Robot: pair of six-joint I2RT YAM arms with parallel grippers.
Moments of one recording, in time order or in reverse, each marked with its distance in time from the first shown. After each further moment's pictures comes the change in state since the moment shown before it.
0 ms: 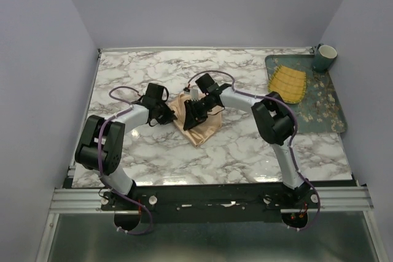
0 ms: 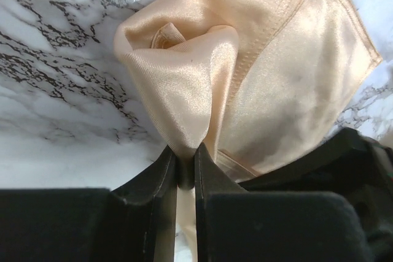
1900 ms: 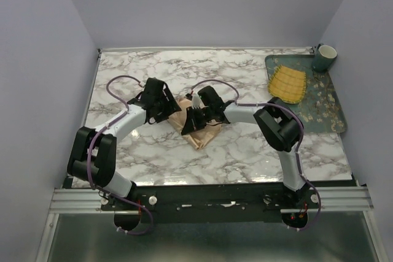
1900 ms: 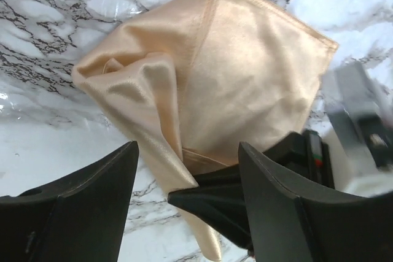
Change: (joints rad) left arm -0.045 -0.089 0.067 -0.114 -0.048 0.140; right arm 0.109 -0.195 -0.342 0.406 0.293 0.101
